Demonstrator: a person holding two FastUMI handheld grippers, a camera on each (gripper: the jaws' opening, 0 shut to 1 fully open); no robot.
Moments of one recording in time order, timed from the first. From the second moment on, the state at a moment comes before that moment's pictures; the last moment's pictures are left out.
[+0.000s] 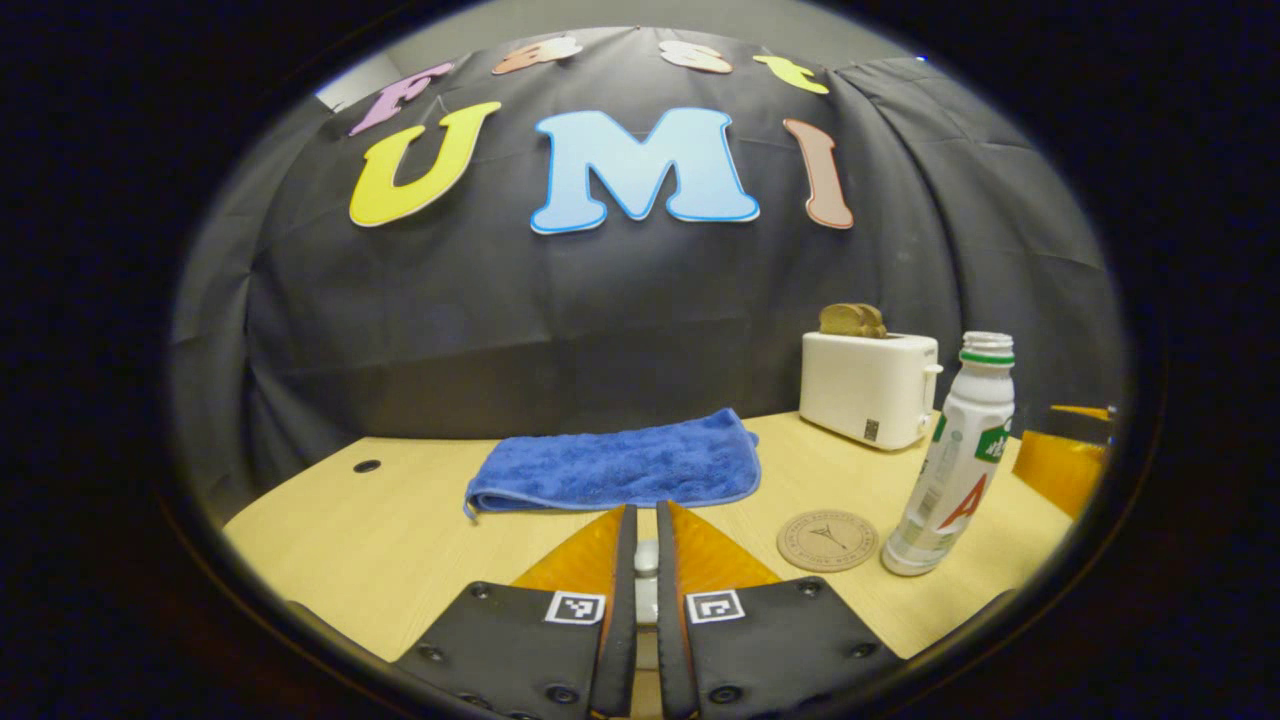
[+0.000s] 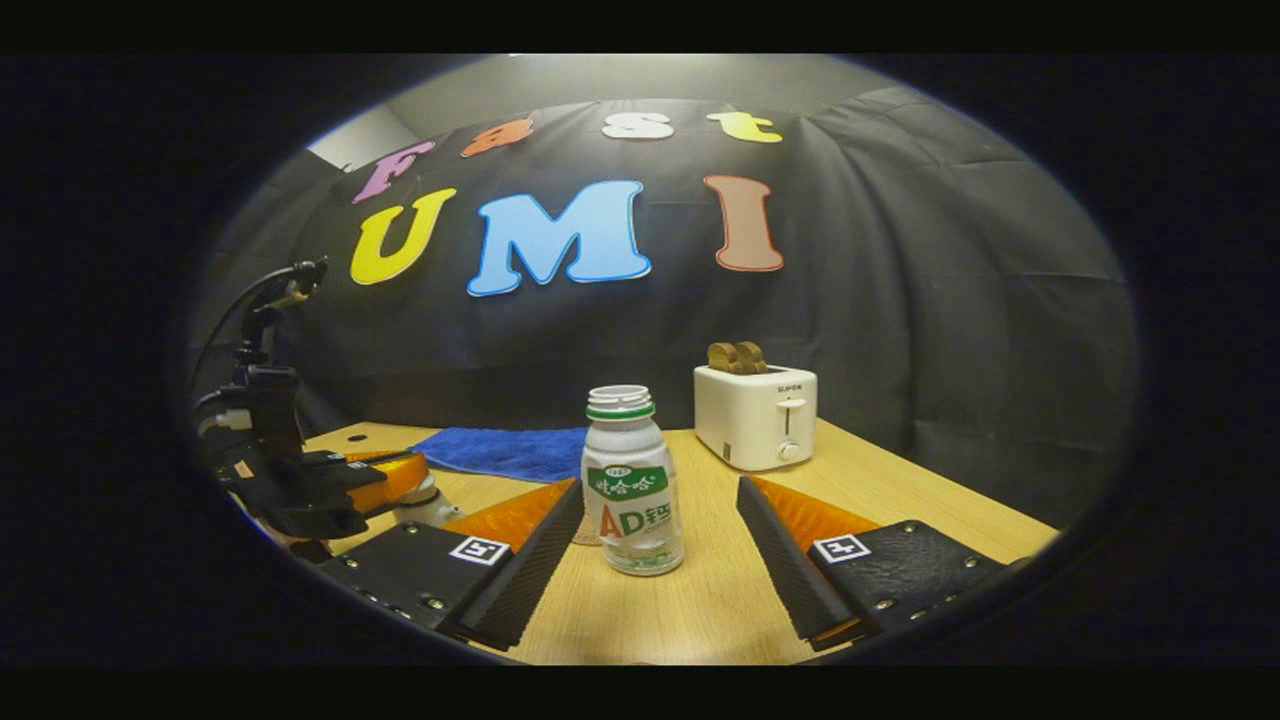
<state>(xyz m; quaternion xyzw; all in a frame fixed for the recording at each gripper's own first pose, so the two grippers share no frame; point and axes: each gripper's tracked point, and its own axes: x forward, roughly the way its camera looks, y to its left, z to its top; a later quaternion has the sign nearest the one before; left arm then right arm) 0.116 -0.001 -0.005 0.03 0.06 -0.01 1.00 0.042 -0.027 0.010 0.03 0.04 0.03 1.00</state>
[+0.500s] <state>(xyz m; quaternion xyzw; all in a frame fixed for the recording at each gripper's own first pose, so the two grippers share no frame) 0.078 0.023 0.043 0.00 0.03 -0.02 1.00 0.071 -0.014 -0.006 0.02 0.06 0.04 1.00</state>
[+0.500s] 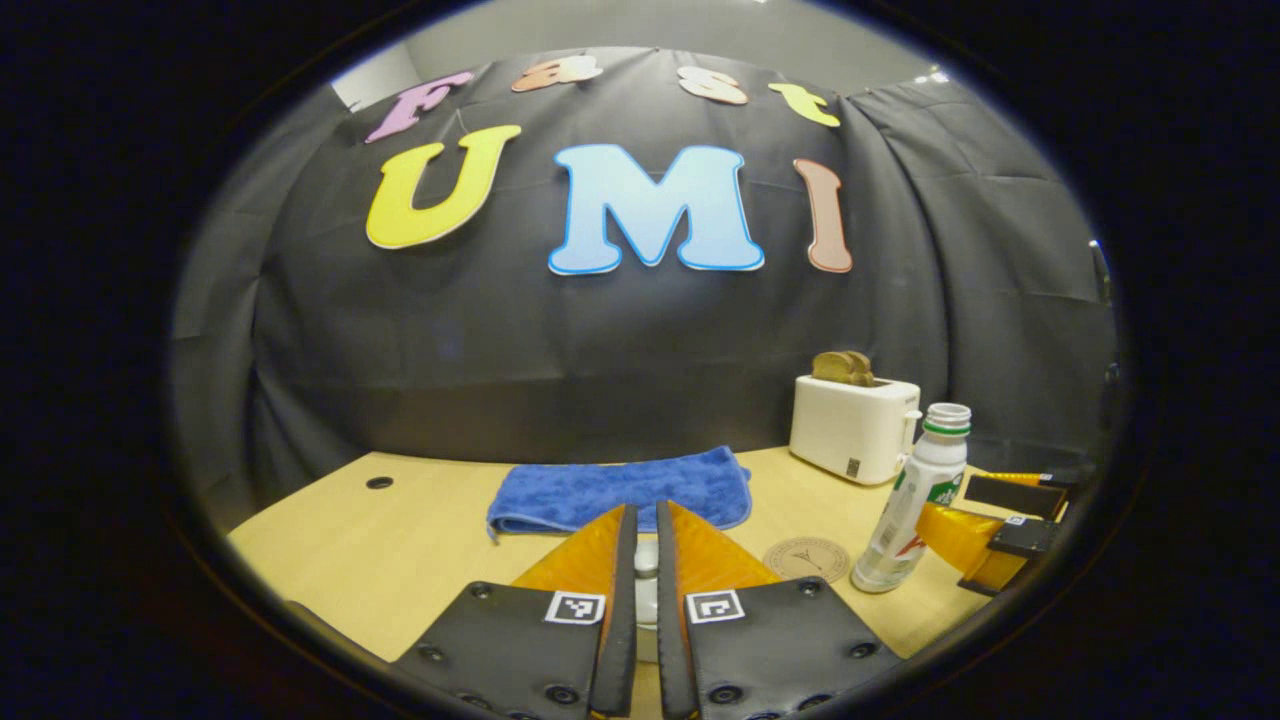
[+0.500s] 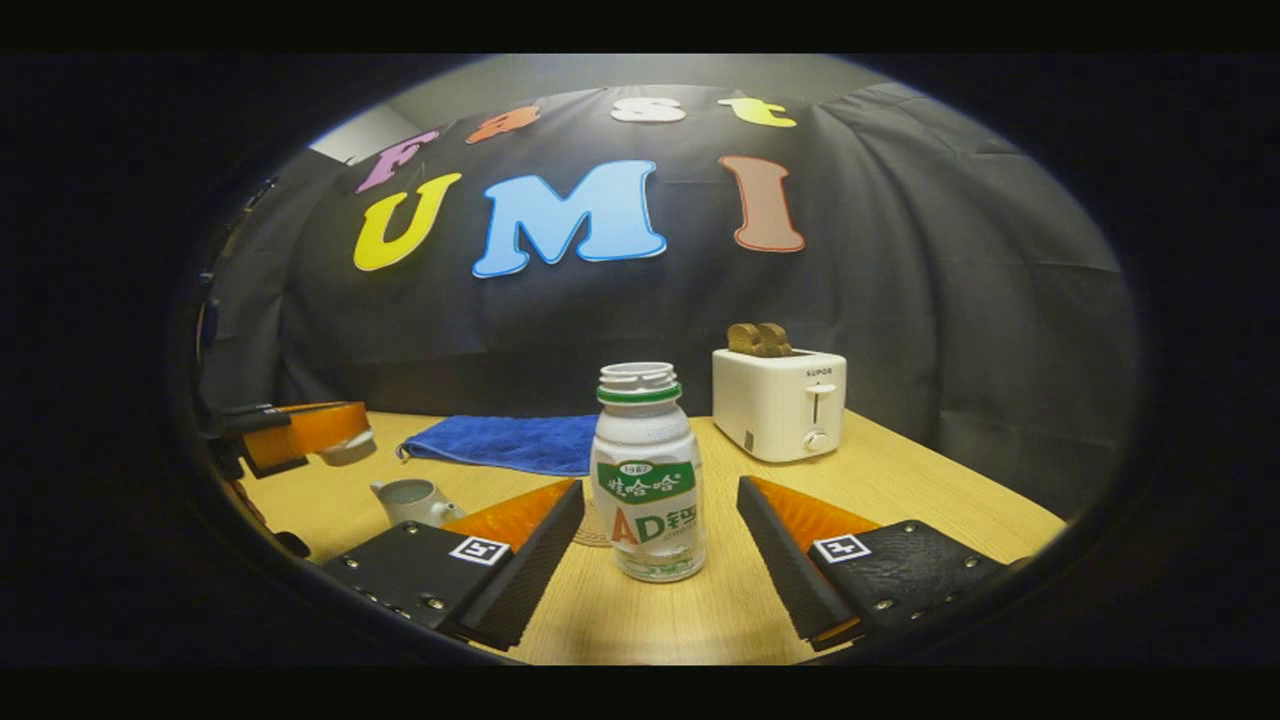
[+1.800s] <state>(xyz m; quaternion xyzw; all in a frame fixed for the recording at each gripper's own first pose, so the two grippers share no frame) 0.027 0.122 0.013 -0.05 0.04 0.02 1.00 0.093 0.000 -0.031 -0.03 0.10 -0.01 0.99</state>
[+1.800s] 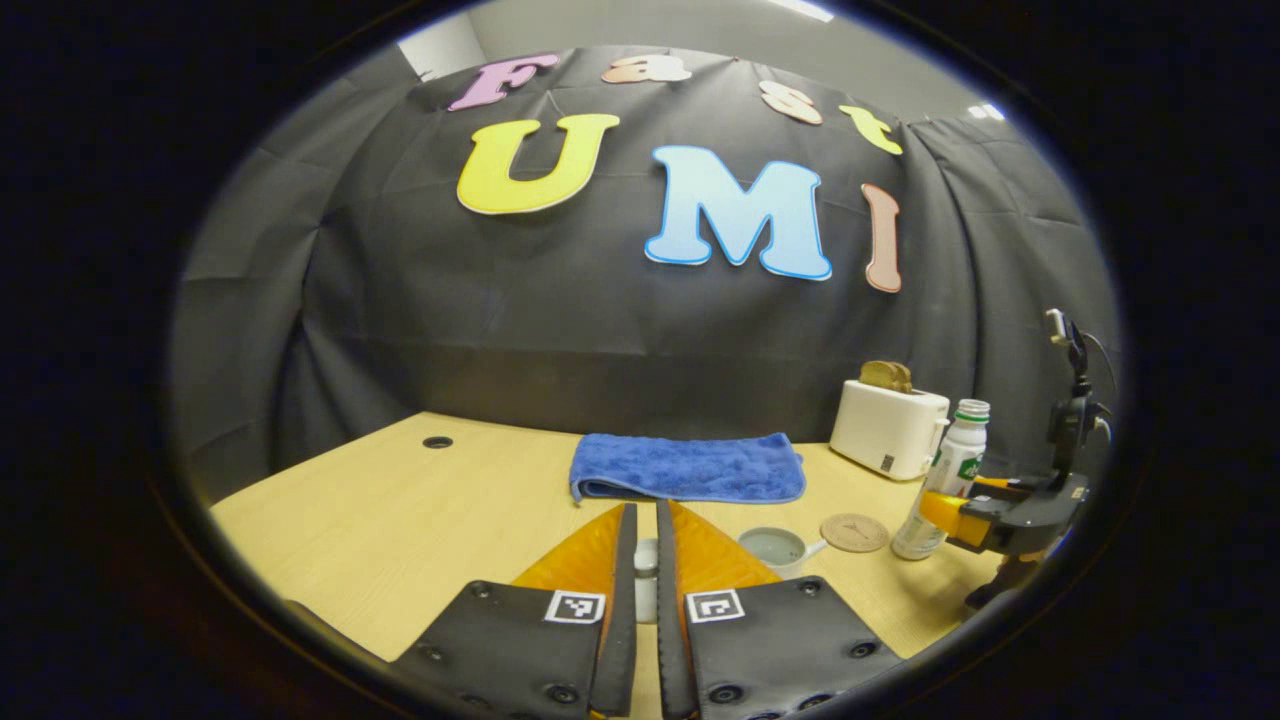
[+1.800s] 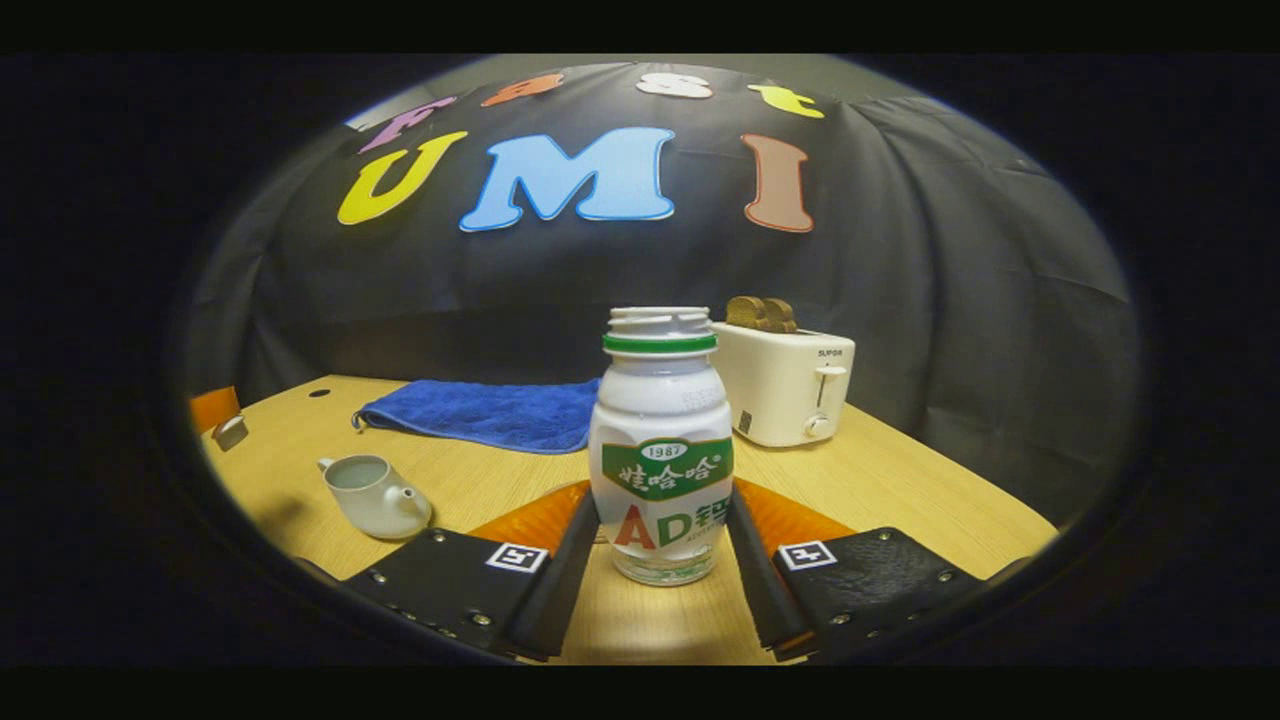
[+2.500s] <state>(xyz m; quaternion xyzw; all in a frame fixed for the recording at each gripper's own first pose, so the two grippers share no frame) 0.011 0.145 0.002 -0.07 0.05 0.02 1.00 0.082 0.030 -0.009 -0.19 0.08 -0.02 0.98</state>
